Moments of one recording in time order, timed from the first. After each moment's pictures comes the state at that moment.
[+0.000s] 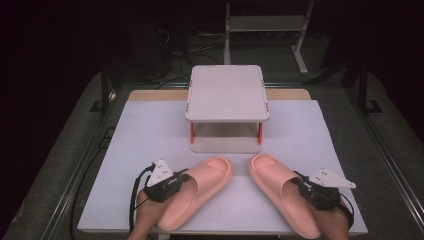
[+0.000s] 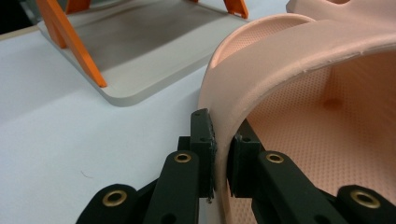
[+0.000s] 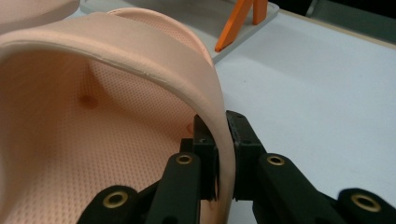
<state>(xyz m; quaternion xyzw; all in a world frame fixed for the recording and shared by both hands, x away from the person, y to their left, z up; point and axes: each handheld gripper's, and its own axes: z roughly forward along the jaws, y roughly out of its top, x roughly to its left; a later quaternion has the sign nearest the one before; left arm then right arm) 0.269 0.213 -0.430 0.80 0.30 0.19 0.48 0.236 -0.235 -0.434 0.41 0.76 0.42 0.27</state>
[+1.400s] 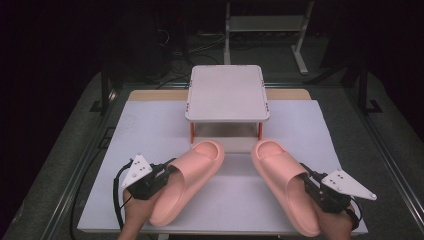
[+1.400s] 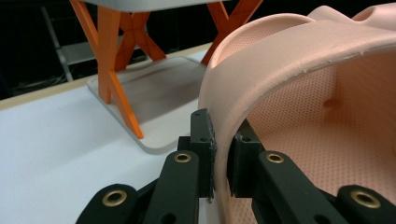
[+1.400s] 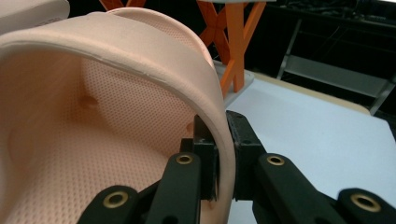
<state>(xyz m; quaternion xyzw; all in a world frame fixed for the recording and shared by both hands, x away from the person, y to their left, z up) 0.256 0.238 -0.389 0.74 0.31 0.23 0.55 0.214 -0.232 -0.397 0.40 0.70 0.49 0.33</state>
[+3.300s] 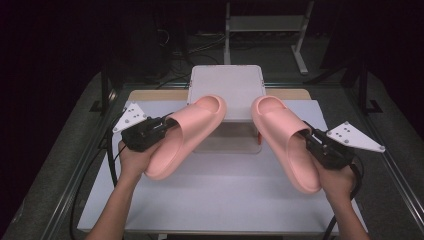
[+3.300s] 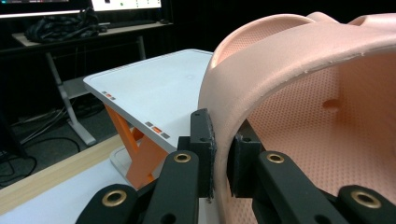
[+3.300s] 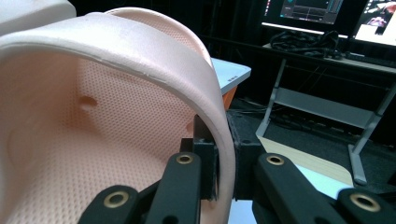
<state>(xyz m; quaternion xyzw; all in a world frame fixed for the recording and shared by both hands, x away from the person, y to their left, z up) 0.333 0.236 -0.299 0.73 0.28 0.24 0.57 0.278 -0.229 -0.319 0.39 0.67 0.52 0.36</state>
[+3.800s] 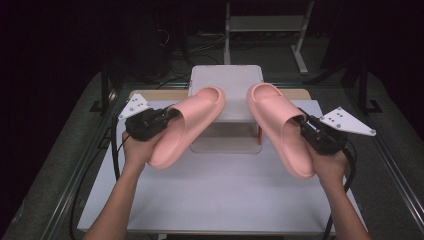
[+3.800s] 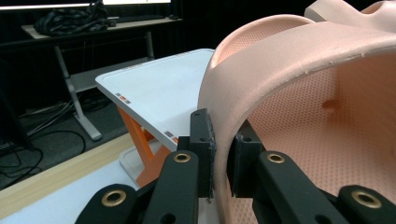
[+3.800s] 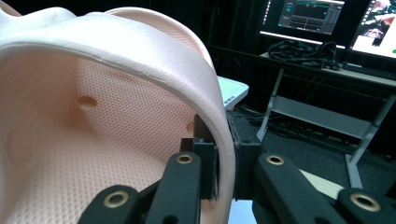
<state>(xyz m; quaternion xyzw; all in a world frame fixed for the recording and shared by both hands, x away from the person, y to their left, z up) 0.358 0.232 -0.294 0.73 0.29 0.24 0.56 0.306 -0.219 -0.305 0.38 0.67 0.53 0.37</state>
